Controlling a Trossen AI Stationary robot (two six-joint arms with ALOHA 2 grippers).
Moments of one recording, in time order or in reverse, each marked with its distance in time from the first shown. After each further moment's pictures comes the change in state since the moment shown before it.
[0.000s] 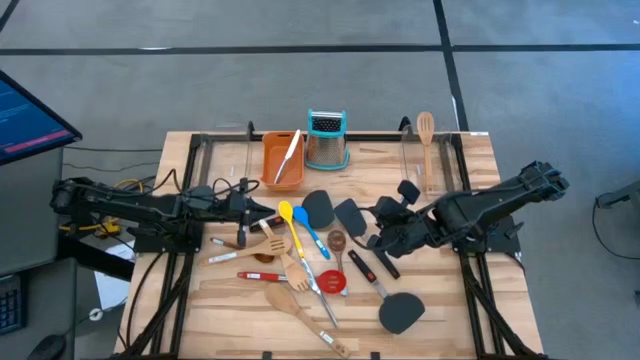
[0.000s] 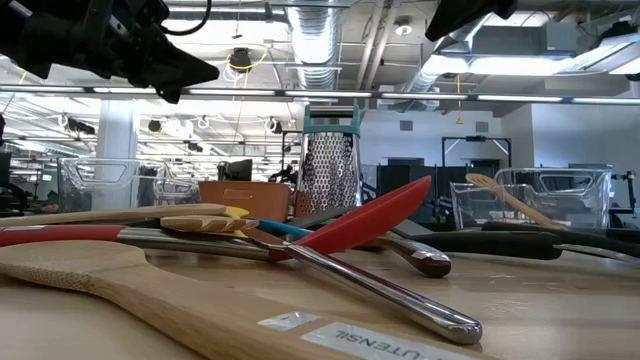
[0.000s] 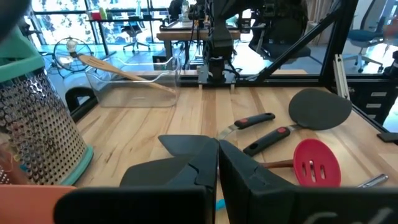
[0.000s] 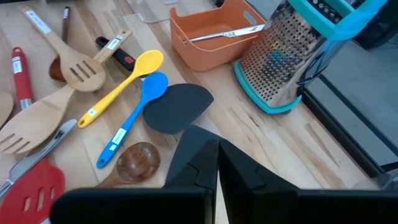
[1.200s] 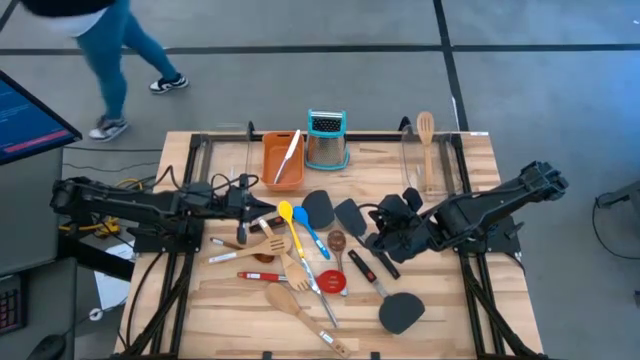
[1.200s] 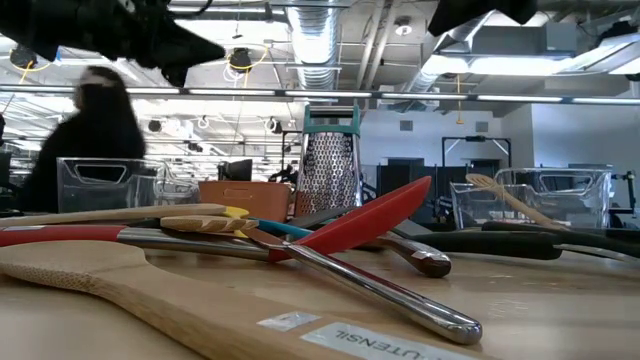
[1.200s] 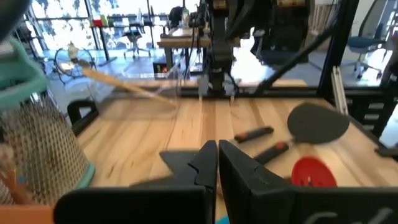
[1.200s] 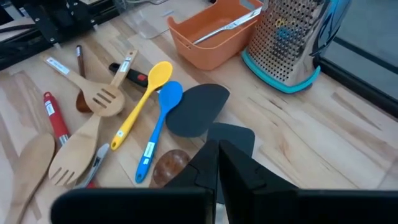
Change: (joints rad) left arm 0.000 0.000 0.078 -0.070 0.000 0.000; right arm 0.036 0.000 0.000 0.003 -0.001 0.291
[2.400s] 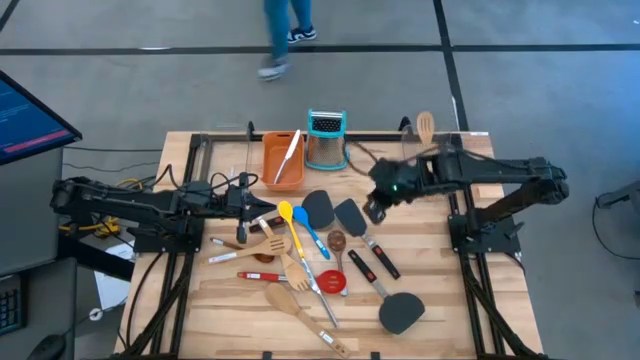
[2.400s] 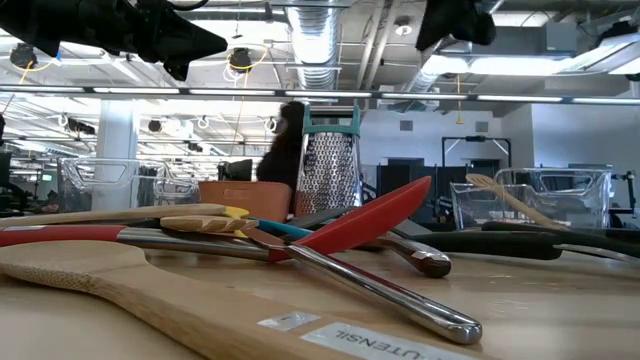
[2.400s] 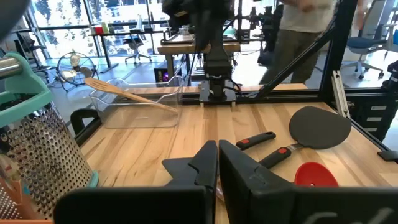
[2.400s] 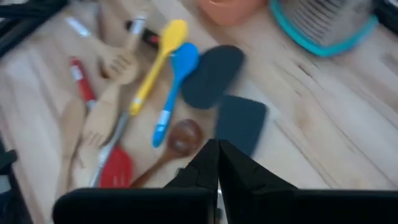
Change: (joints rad) left arm 0.000 0.000 0.029 0.001 0.000 0.029; right arm -0.364 -0.016 0.134 -0.070 -0.555 -0.275
